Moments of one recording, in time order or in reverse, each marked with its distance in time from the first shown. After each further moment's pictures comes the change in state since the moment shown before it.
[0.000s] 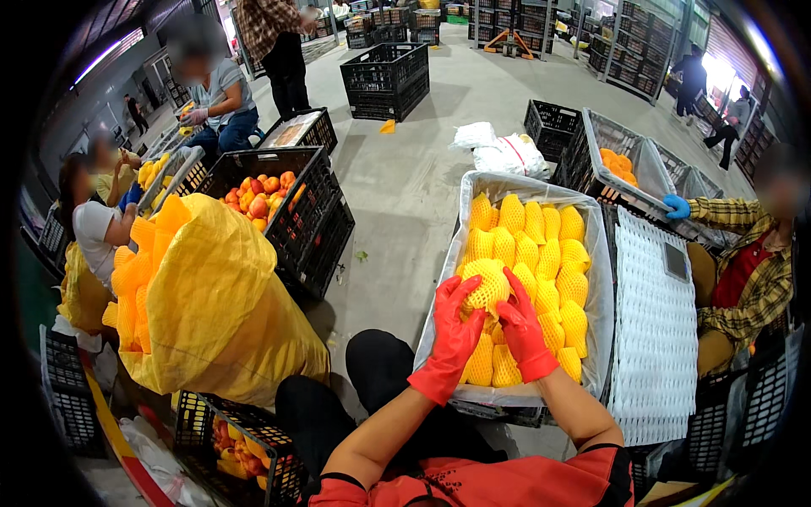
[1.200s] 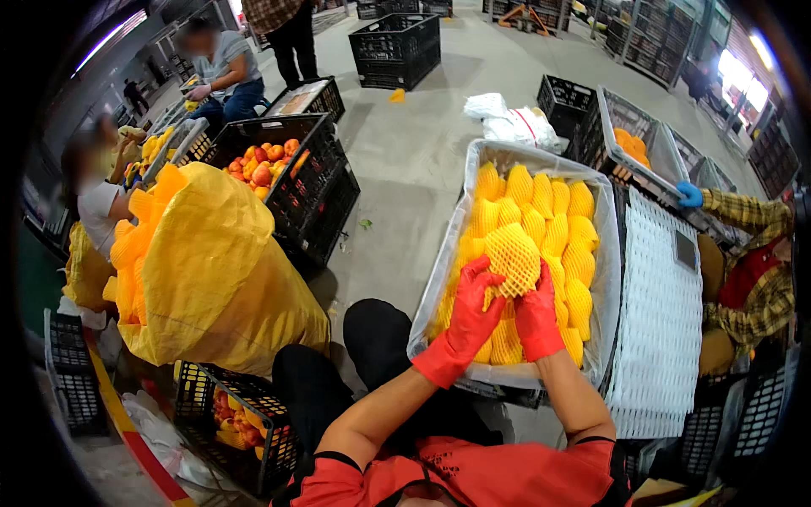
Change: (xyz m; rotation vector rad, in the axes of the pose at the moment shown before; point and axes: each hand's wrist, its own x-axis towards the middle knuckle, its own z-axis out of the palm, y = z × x) left_hand -0.009 0.012 0.033 0.094 -0.020 0.148; right_hand 0.003 0.010 -0.019 0.127 0.338 -0.139
